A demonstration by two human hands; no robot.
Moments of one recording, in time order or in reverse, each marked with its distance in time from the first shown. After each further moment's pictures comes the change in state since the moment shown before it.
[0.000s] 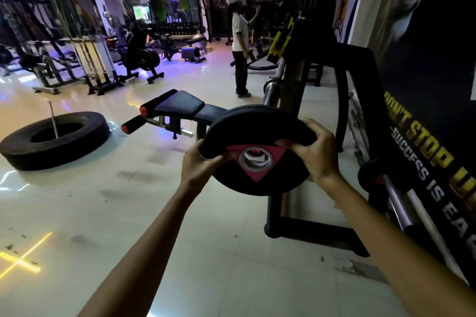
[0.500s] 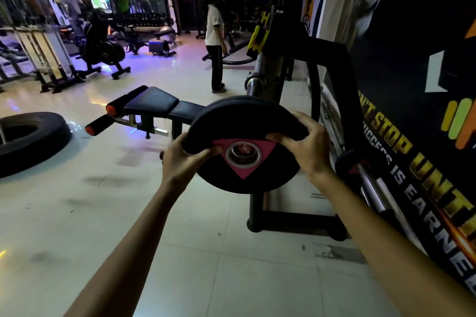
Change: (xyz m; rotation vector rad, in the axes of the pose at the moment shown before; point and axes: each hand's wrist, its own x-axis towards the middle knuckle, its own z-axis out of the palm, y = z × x) left_hand 0.030 -0.019 -0.005 -0.057 -0.069 0.138; right_hand 0.004 -0.007 0.008 -0.027 0.072 -0.004
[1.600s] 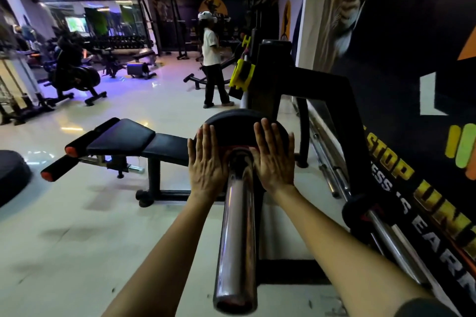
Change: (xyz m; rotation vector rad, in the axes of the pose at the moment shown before) left_hand 0.205 -0.099 0.142 0.835 0.090 0.458; right_hand 0.189 0.169 0.115 -0.916 0.219 -0.420
